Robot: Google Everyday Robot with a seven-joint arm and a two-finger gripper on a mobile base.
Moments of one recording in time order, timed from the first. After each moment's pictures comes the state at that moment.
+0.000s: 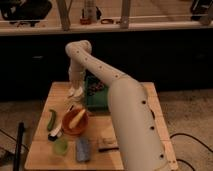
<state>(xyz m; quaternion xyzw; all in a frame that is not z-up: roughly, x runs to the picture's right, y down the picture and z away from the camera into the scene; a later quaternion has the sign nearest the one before) -0.171 -0.013 0.870 -0.23 -0.31 -0.52 0.76</state>
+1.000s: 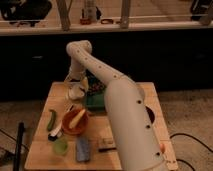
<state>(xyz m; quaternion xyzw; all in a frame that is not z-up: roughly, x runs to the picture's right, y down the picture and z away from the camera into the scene) -0.170 -0.013 0.876 -0.24 -0.32 -0.52 0.75</state>
